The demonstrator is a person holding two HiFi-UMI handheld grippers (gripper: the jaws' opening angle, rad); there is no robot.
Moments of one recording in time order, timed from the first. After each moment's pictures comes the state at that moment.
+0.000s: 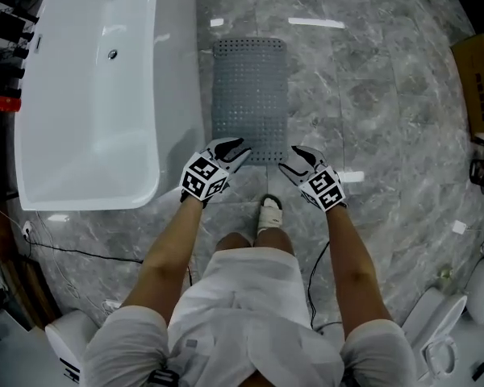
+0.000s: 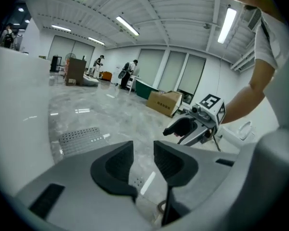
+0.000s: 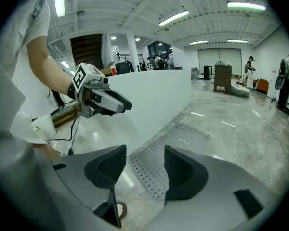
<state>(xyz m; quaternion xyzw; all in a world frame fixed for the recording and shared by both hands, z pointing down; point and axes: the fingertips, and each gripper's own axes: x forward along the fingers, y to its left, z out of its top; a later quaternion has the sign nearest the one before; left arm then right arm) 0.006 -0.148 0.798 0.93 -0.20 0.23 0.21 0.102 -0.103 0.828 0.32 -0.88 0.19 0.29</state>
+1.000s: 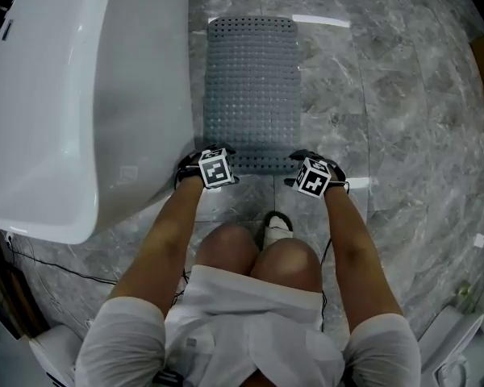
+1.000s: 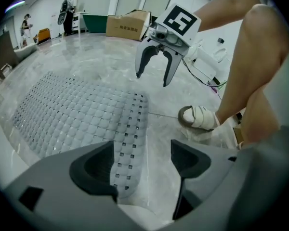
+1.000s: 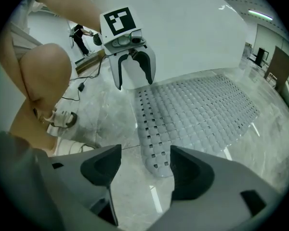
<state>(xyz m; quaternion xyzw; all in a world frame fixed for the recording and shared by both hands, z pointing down) -0.050 -0.094 1.155 0.80 0.07 0.58 0.10 0.096 -0.065 1.150 0.08 -0.83 0.16 0.53</state>
